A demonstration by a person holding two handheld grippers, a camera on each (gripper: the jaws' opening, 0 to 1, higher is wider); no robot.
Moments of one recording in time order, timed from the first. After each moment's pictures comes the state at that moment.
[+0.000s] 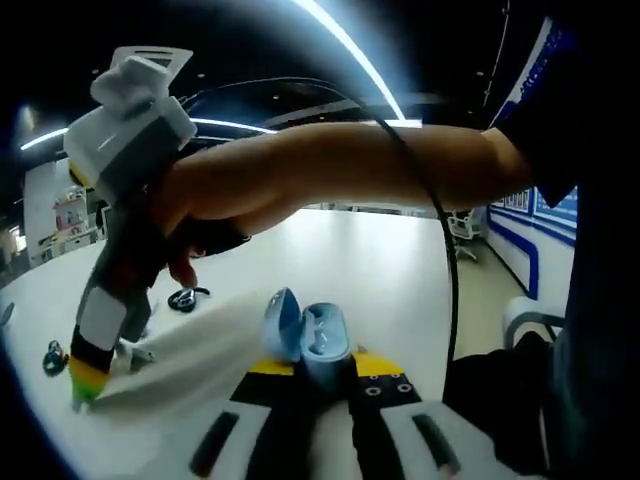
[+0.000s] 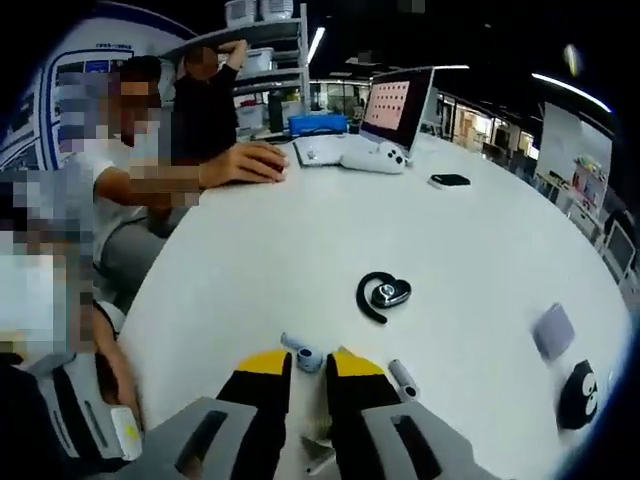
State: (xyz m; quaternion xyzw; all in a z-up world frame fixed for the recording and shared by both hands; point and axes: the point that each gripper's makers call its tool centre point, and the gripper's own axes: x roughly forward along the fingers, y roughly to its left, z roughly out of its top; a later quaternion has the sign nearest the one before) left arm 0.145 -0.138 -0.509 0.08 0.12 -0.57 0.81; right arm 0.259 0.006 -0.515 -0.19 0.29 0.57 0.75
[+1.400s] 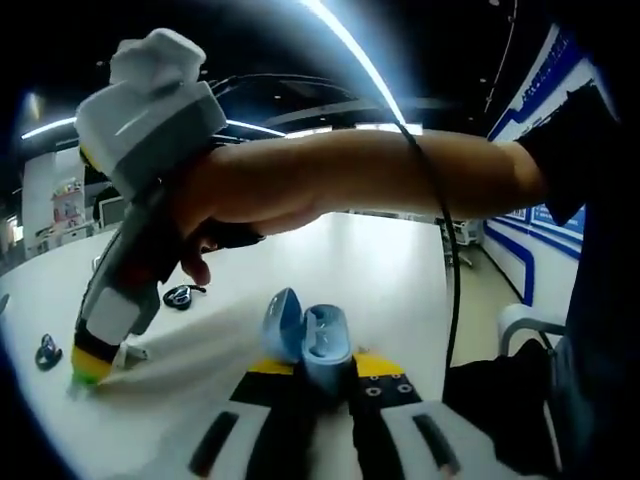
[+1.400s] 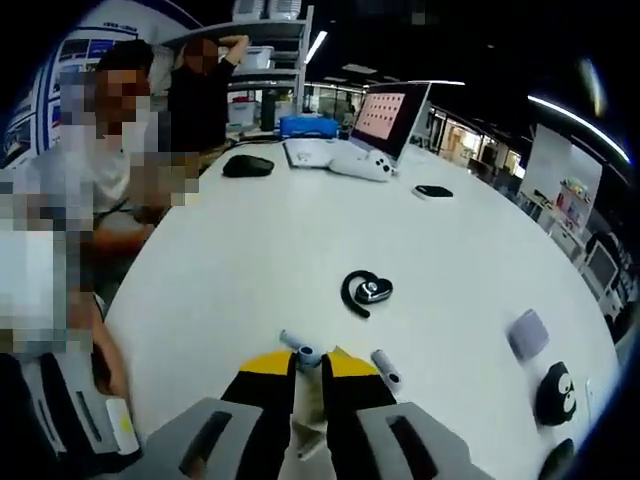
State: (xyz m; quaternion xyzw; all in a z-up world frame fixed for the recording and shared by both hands) left arm 0.144 -0.142 -0.510 0.07 0.12 -0.57 0.81; right arm 0.260 -0.009 -0.511 -0.22 0.26 0.54 0.77
